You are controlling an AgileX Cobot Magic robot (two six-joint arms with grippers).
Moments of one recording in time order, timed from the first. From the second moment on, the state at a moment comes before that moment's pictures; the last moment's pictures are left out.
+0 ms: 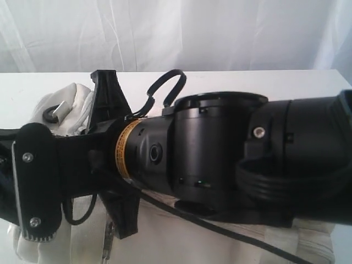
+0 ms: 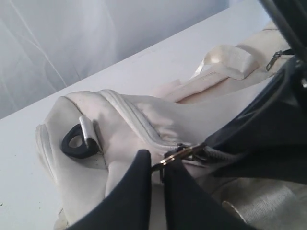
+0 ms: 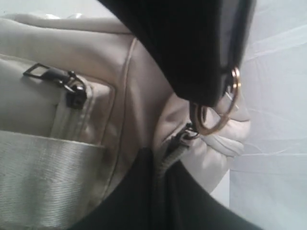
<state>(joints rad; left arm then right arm) -1.21 0.74 -0.45 1.36 0.72 -1.38 1.32 1.50 -1.07 -0.79 0.38 -0.23</state>
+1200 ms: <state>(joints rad) -0.89 0.58 -0.48 0.31 0.54 -0.39 1.42 1.48 -1.05 -0.76 0.52 -0.29</state>
